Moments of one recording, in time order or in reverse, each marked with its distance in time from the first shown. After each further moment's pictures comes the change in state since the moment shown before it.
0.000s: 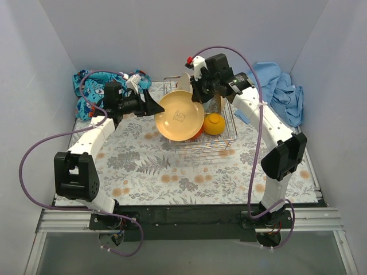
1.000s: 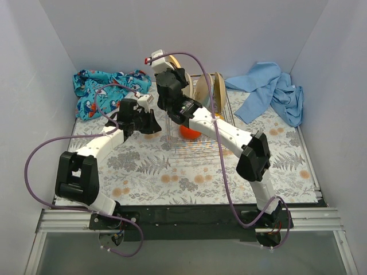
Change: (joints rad) left arm -0.108 -0.027 -0.179 -0.058 -0.372 0.187; right arm 0.385 0.204 0.070 0.854 1.291 -0.402
